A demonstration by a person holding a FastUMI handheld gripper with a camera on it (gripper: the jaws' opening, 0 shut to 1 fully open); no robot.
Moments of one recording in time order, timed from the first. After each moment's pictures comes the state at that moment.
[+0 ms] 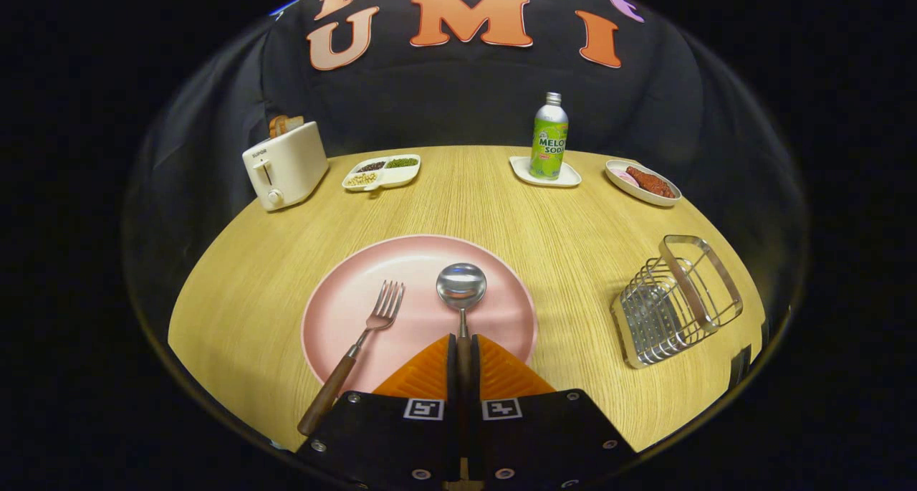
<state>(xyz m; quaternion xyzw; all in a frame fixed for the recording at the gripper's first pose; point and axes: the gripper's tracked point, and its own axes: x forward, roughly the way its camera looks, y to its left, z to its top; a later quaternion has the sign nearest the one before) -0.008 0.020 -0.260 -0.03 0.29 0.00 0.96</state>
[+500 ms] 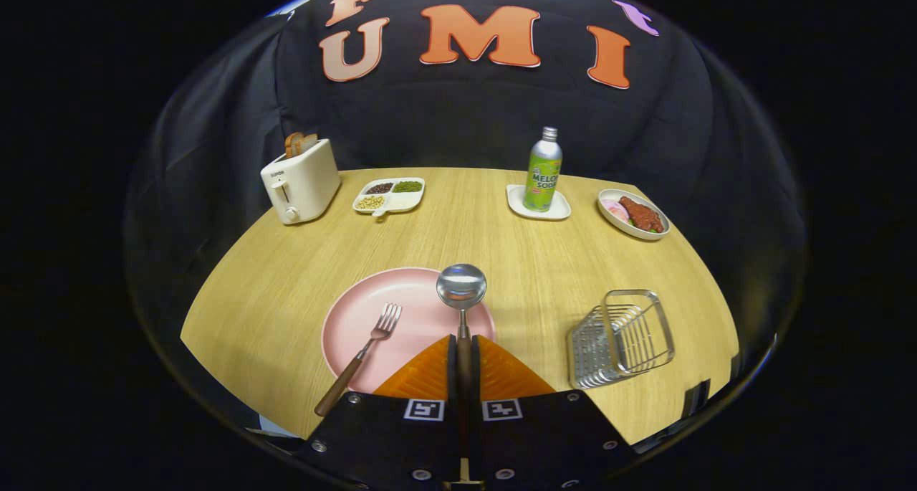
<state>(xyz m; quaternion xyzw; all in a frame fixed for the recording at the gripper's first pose) -0.027 -0.013 -0.194 -0.05 0.30 0.00 0.95</state>
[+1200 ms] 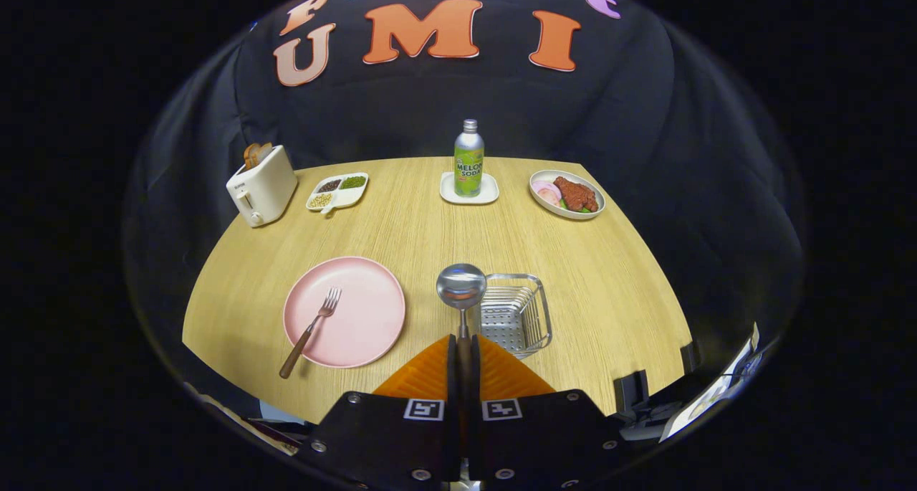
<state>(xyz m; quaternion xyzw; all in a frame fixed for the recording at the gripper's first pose) -0.073 -0.110 -0.154 -0.04 0.34 -0.05 0.94</state>
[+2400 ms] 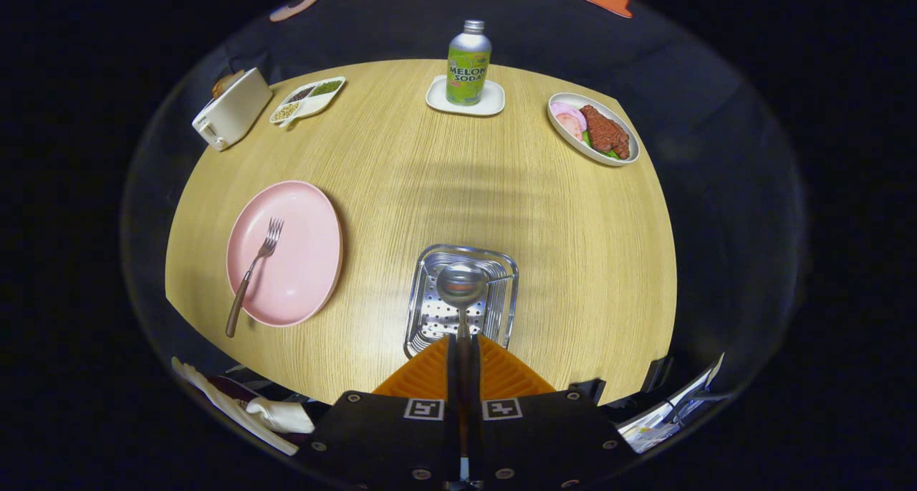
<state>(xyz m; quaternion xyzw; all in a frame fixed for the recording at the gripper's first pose) -0.035 -0.161 -0.203 -0.12 0.55 -0.02 0.82</state>
